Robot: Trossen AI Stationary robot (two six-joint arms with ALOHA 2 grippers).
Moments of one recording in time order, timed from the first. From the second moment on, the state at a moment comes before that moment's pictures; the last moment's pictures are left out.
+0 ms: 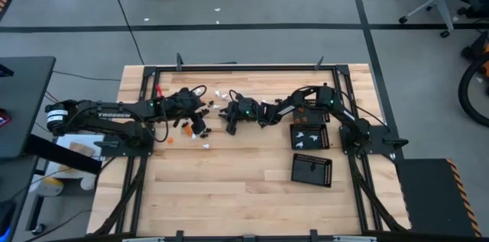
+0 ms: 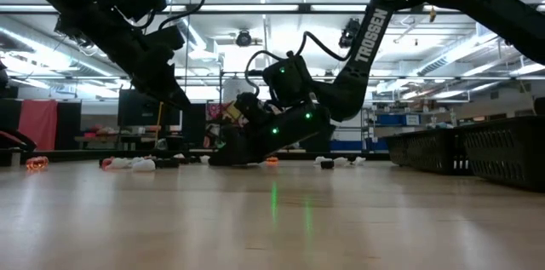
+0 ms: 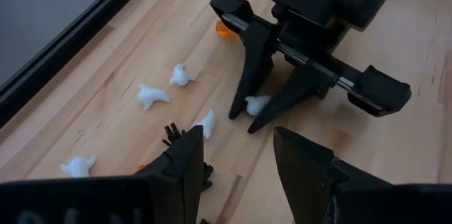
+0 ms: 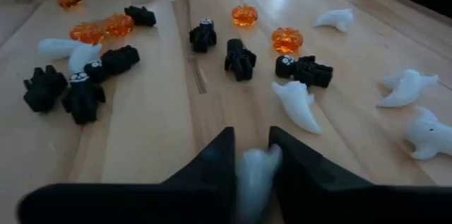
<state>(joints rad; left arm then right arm) 0.26 1.04 0.45 -0.07 -0.21 -0.08 -0.21 2.36 1.22 0.75 0.02 0.00</state>
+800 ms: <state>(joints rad) 0.26 1.04 0.45 -0.07 -0.21 -0.08 -0.19 2.09 1.21 0.12 -0.09 -0.11</state>
